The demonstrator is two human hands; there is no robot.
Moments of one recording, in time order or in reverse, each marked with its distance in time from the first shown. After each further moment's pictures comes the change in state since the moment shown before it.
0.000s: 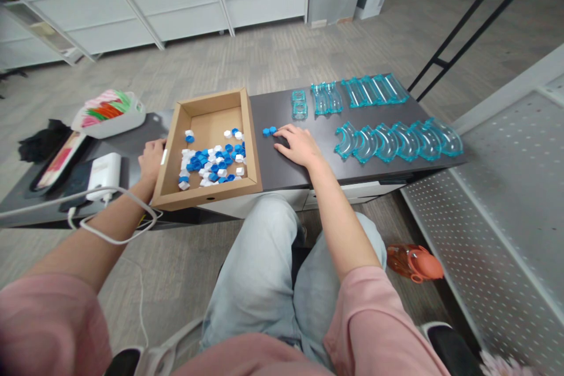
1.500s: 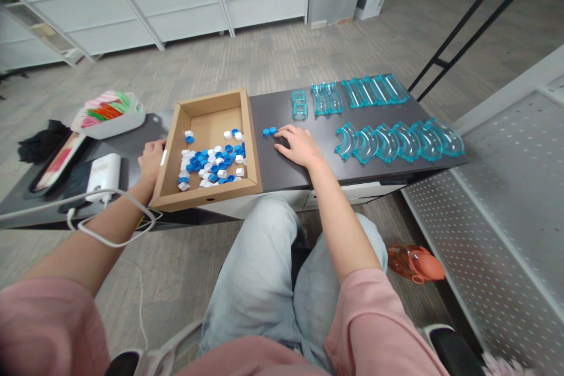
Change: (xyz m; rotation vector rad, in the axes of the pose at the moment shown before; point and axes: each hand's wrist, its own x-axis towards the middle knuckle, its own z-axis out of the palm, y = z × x) left_hand -0.004 0.002 -0.002 -0.029 -0.007 -0.017; right_hand 0.000 0.000 -0.002 0.005 -0.007 0.003
